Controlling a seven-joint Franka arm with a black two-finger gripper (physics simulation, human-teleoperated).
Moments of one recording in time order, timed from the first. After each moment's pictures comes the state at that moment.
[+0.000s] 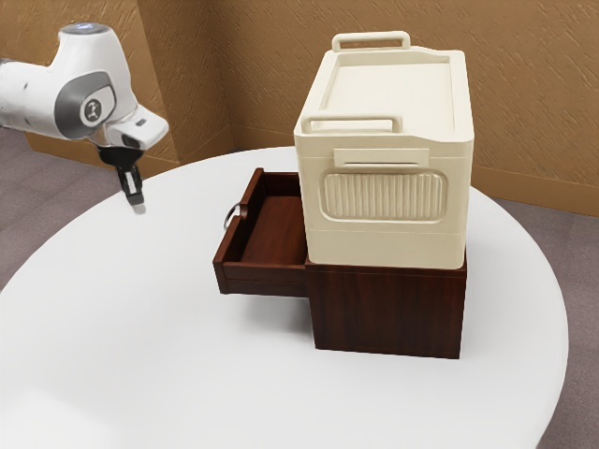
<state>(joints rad) 0.02 -0.02 0.16 -1.94 0.10 1.99 0.84</state>
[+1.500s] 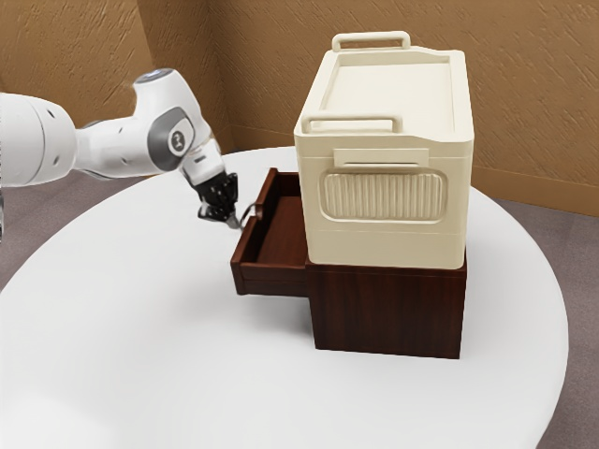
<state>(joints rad) 0.01 0.34 0.07 -1.73 -0.24 2.22 1.64</state>
